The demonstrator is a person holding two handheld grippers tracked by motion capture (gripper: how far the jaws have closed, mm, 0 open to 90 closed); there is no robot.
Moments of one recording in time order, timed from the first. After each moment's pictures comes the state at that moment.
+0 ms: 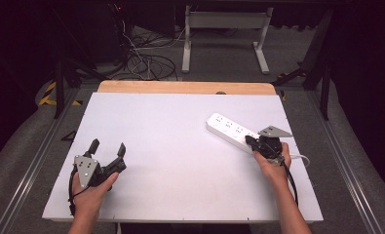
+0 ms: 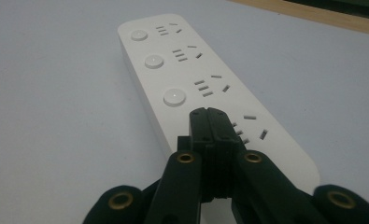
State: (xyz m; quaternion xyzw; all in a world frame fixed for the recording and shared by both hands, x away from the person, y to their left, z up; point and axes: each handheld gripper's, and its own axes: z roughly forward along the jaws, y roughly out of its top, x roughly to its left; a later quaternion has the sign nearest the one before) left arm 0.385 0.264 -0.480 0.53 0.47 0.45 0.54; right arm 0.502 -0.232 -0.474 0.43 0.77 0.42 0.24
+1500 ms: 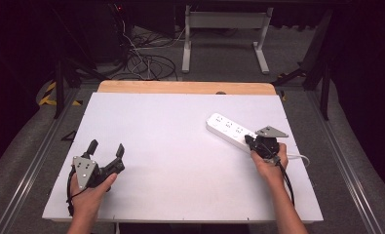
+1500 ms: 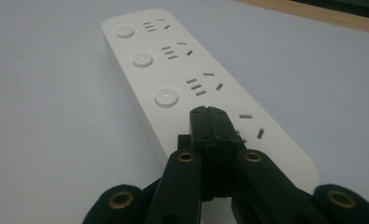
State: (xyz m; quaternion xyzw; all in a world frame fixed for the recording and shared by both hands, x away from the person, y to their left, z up) left arm 0.382 0.269 -0.480 0.53 0.47 0.45 0.54; right arm 0.502 -0.222 -0.477 0.44 0.76 0.40 0.27
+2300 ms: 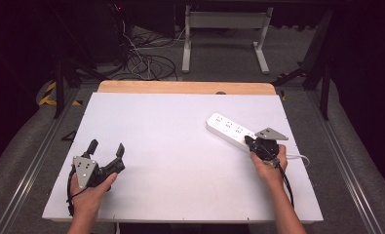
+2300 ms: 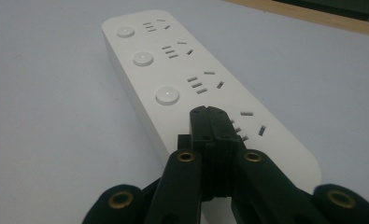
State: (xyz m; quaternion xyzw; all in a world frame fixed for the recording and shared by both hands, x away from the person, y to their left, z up) left arm 0.383 0.267 -0.479 0.53 0.47 0.45 0.54; right arm 0.499 -0.223 -0.481 0.44 0.75 0.40 0.27
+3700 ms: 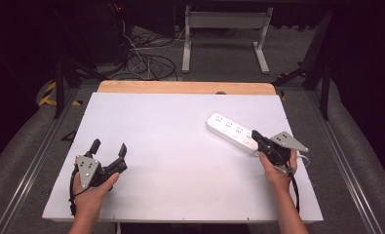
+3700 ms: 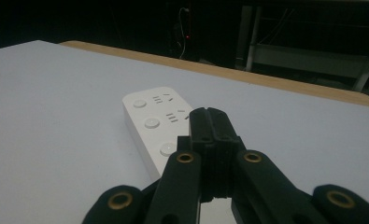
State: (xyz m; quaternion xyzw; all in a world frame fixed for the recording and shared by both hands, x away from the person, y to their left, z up) left arm 0.385 0.262 -0.480 0.53 0.47 0.45 0.54; right arm 0.475 -0.245 -0.468 0.40 0.68 0.52 0.32
